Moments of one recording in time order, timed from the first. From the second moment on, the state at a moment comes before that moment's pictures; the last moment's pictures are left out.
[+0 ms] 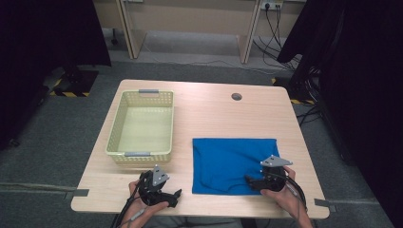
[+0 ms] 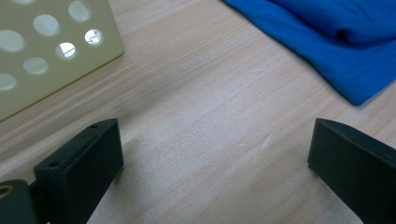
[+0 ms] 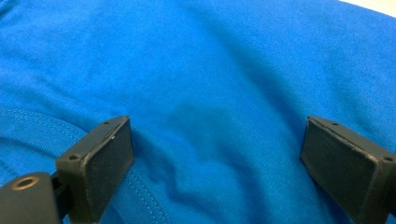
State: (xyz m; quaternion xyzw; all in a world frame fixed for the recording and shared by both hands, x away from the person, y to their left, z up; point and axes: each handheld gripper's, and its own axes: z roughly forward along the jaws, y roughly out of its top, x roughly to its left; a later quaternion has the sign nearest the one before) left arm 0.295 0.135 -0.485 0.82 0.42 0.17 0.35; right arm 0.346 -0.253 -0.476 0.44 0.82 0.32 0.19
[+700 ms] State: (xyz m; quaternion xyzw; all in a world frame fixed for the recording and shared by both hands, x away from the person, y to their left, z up) left arm 0.296 0.135 -0.484 0.82 0.42 0.17 0.35; right arm 0.337 -0.286 -0.473 0.45 0.82 0.31 0.18
